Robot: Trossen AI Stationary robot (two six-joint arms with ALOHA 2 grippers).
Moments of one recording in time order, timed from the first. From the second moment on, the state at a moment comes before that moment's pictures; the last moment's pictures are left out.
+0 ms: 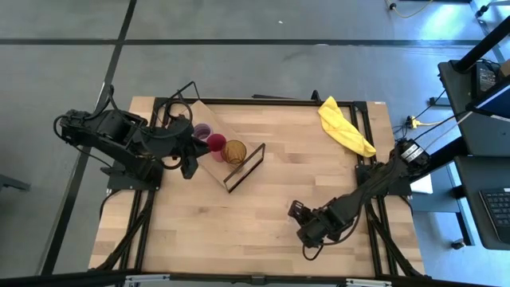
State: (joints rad) left arm -0.32 1.20 1.64 -1.17 -0.50 -0.72; right arm 0.65 1.72 1.25 -0.92 0.17 -0.50
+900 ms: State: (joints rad) left arm -0.32 1.20 1.64 -1.17 -0.48 -0.70; right arm 0.29 1.72 1.38 -1.12 -0.10 0.28
